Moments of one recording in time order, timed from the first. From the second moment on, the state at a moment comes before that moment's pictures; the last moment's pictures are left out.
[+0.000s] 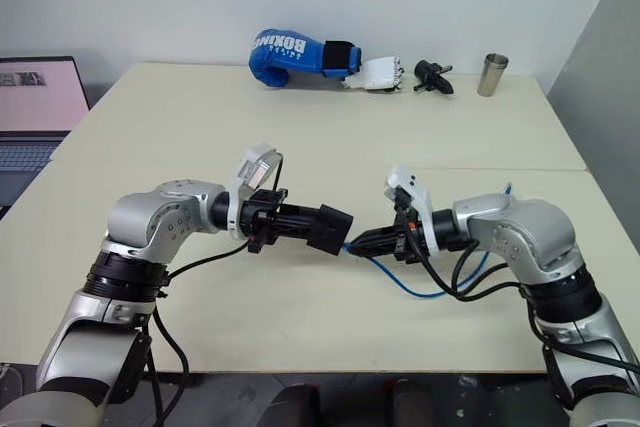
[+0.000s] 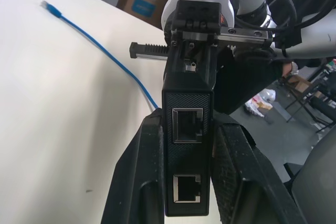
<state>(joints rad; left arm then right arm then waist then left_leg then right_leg) -0.75 0.59 -0.16 0.16 -0.60 0.82 -1.42 -0.65 -0.67 0.19 -0.25 0.72 1.10 0.96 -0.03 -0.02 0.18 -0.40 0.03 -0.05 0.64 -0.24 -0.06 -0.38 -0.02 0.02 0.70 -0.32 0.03</state>
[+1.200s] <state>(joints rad) -0.76 0.64 -0.17 0.19 -0.53 0.71 -1.49 -0.70 -0.66 0.18 -0.24 0.74 1.28 0.81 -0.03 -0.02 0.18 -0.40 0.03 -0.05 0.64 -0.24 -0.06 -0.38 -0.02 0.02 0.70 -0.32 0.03</state>
